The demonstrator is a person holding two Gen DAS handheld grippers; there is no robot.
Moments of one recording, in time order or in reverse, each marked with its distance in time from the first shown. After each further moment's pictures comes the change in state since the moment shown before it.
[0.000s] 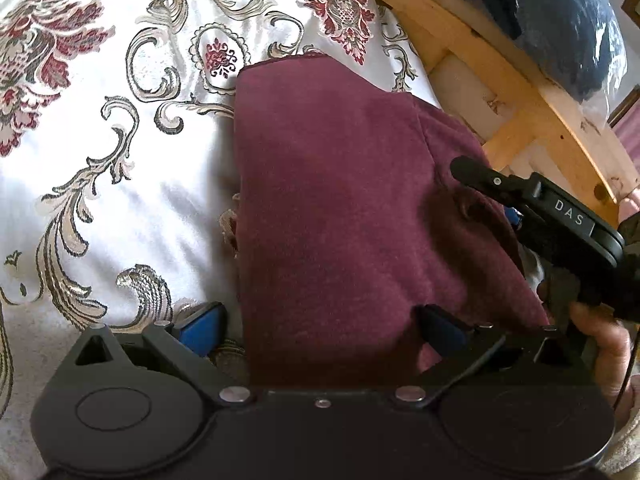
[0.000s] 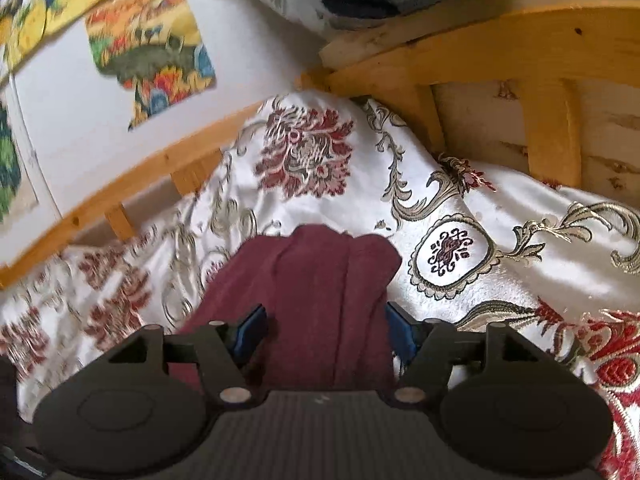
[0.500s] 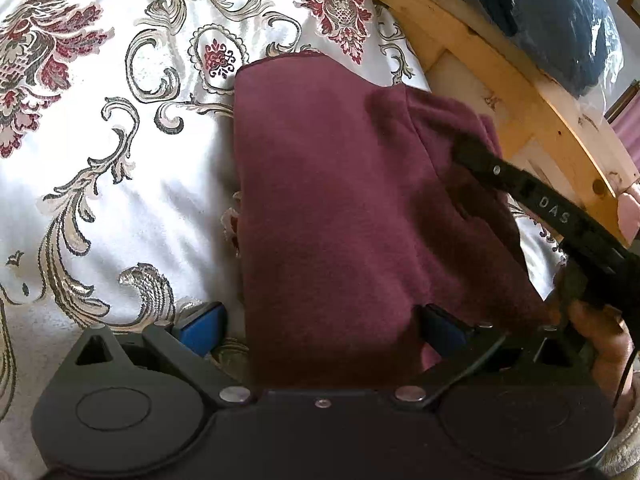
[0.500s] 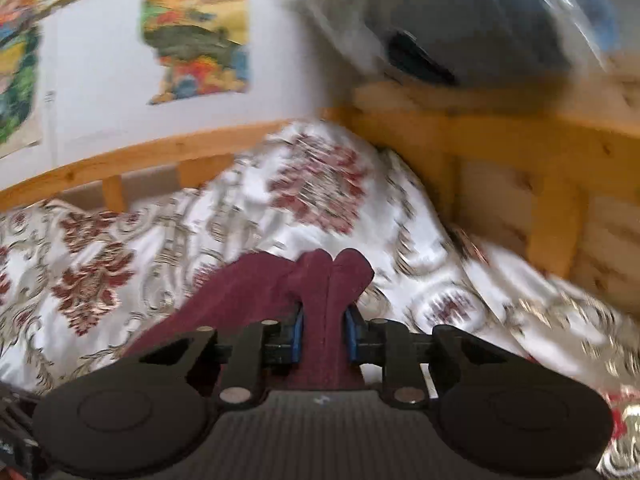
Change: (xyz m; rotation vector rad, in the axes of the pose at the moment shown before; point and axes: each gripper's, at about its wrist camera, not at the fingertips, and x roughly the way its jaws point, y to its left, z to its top) left arm -0.001 -0.003 -0.003 0.024 -0.004 0.012; right arm -0.005 0.049 -0.008 -0.324 -0.124 -0.092
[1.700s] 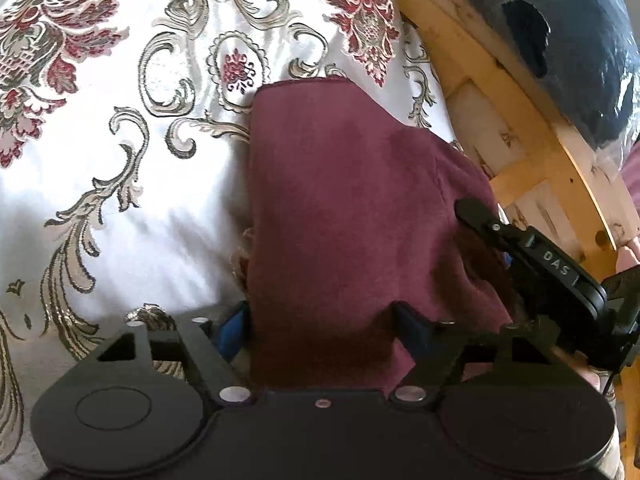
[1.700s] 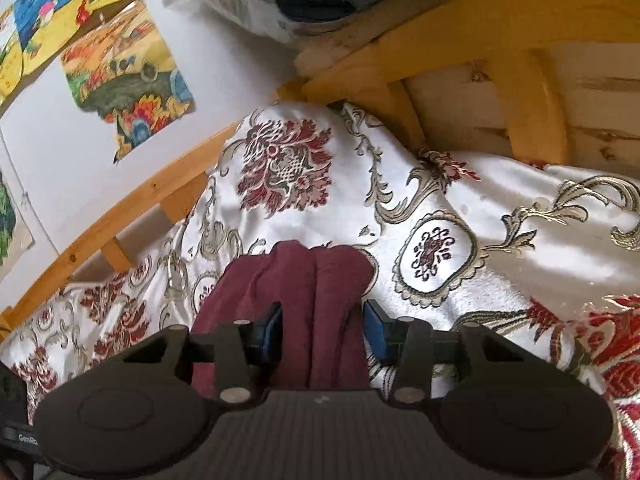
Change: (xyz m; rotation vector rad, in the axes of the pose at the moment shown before) left arm 0.008 0.012 0.025 -0.101 0.002 -0.015; right arm 0.025 -0.061 -0.014 0.412 0.089 0.082
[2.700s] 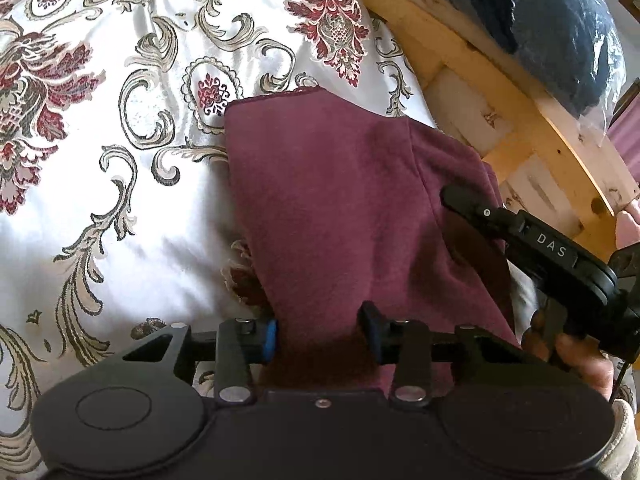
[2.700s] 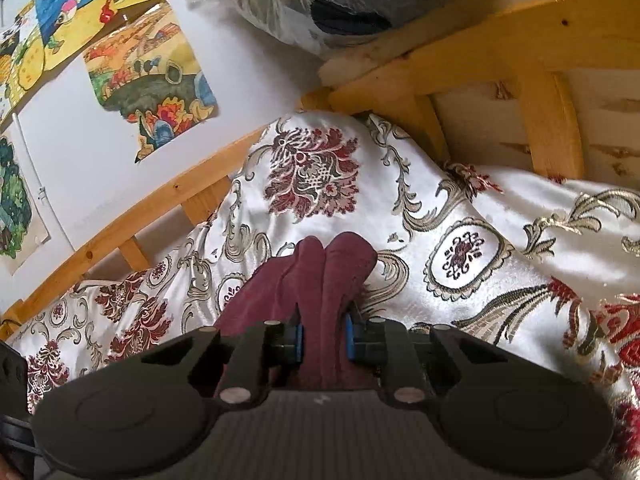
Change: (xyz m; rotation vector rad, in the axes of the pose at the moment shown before) left arm -0.013 -0.020 -0.002 0.127 -0.005 0.039; right arm -0.015 0.017 -0.001 0.000 -0.062 0.041
